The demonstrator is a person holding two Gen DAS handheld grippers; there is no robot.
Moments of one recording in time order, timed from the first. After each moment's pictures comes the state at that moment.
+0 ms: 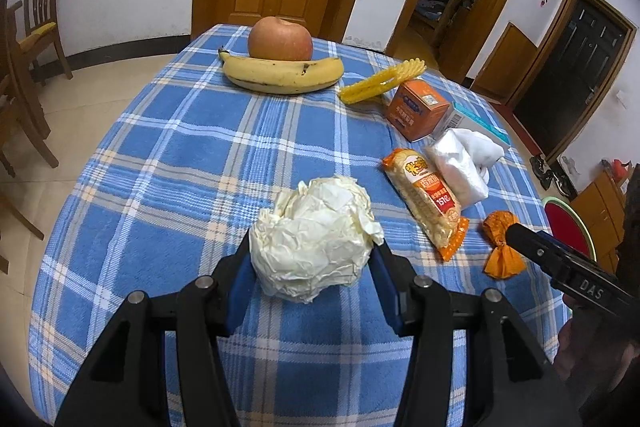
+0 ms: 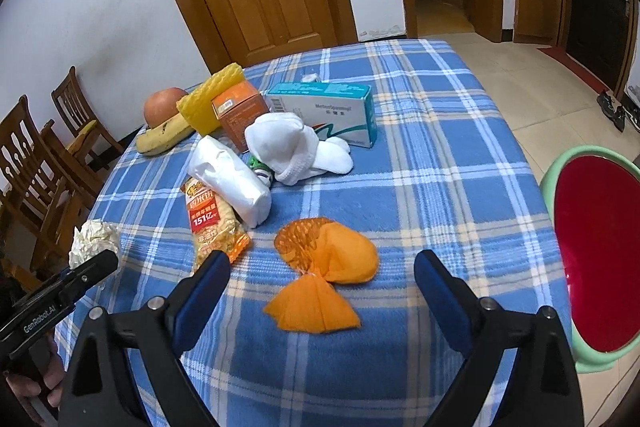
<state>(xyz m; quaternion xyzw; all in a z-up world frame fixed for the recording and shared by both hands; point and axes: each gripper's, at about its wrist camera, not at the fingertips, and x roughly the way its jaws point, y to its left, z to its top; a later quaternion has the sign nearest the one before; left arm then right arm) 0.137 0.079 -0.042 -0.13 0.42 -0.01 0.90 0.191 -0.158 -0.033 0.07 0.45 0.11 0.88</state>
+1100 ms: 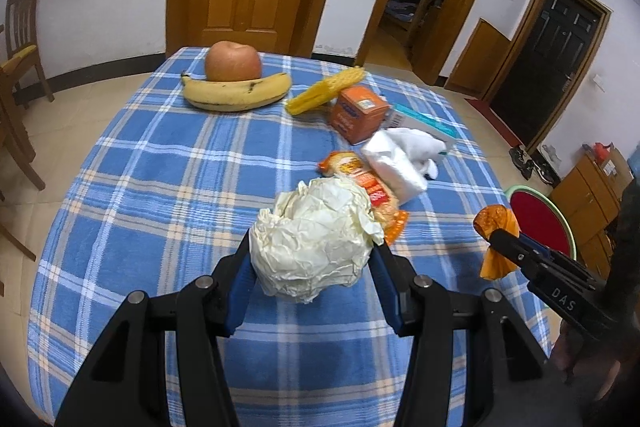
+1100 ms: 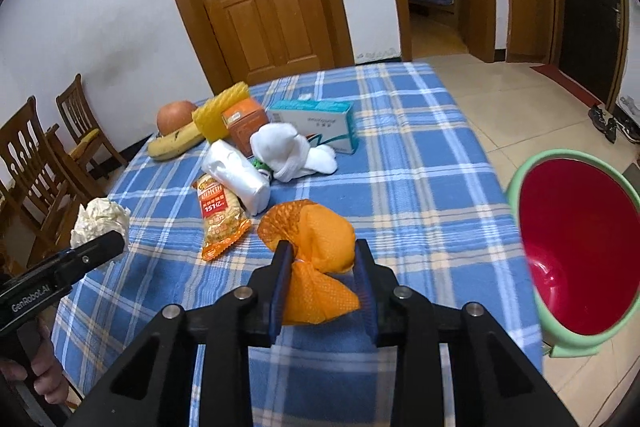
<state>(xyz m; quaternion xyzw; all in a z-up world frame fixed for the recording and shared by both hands) 0.118 0.042 -0.012 -0.11 0.40 -0.05 0.91 0.146 -0.177 -0.011 0.06 0.41 0.10 0.90</state>
